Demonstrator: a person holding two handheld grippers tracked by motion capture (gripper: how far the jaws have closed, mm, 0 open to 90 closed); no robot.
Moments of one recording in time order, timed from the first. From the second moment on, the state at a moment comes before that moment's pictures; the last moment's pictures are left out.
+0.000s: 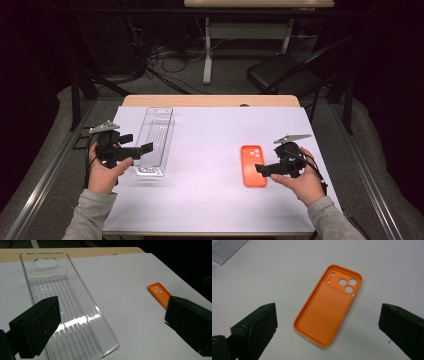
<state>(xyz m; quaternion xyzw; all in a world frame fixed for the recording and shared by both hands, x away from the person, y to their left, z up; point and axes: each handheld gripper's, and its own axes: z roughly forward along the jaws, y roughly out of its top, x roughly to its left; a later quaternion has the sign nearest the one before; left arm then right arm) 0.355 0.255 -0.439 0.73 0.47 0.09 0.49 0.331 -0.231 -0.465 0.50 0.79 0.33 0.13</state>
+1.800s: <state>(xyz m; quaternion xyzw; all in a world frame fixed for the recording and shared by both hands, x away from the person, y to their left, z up) 0.356 0.239 -0.440 0.75 0.44 0.09 0.48 0.382 -0.225 -0.487 0.57 0.78 0.24 0.09</state>
